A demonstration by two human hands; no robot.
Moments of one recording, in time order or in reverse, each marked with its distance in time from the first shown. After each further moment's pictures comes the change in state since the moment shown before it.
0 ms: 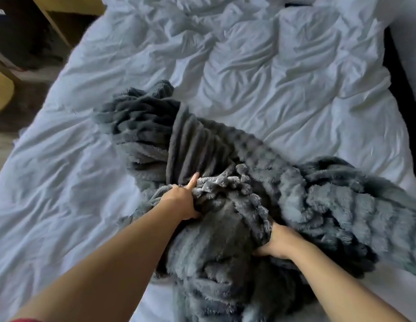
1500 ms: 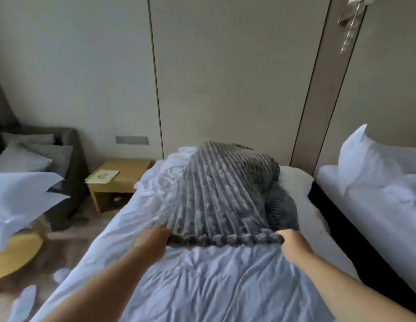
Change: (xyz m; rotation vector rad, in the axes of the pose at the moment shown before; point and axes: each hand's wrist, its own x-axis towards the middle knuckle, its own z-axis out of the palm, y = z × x) left_hand -0.227 -0.021 -0.231 0.059 0.797 0.037; right_hand -0.182 -0.007 -0.241 0.128 0.949 -0.346
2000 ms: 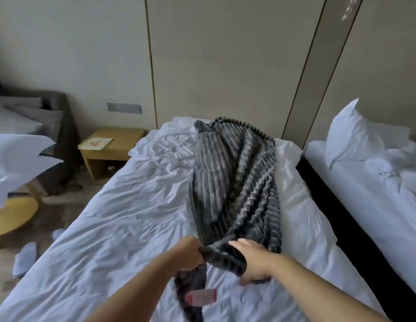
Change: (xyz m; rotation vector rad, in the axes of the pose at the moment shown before) left_hand -0.118 0.089 0.100 -0.318 -0.357 0.141; right_hand -0.133 -0.006 0.098 -0.202 -0.666 -0.252
